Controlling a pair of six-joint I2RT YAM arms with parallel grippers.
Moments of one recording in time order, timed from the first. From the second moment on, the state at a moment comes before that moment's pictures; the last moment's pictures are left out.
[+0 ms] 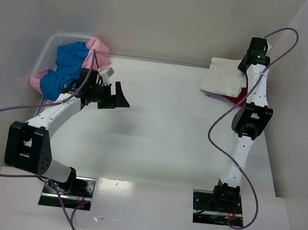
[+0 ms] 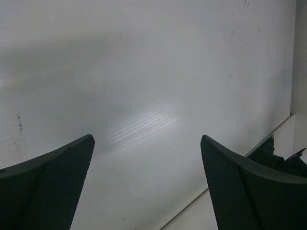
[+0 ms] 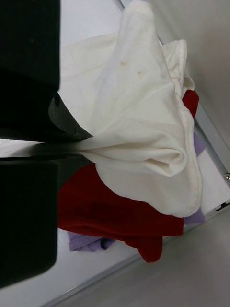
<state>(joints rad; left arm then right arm) -0.12 1.42 1.01 -0.38 0.54 -0.38 -0.14 2.45 2.56 -0.84 0.24 0.30</state>
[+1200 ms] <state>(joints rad) -0.12 1.44 1.03 -0.35 0.59 -0.40 -0.12 2.28 2.10 -0.57 0.73 0.39</state>
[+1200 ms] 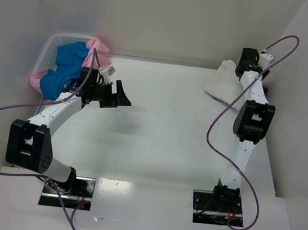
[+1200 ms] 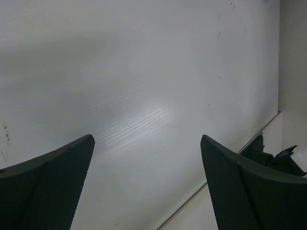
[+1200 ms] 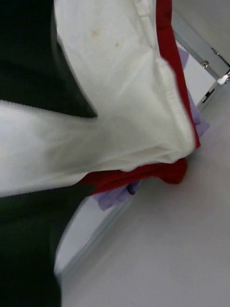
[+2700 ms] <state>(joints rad) -0.12 1.34 1.03 -0.35 0.63 -0.40 0.05 1.73 1.88 -0.20 0.24 -0.11</state>
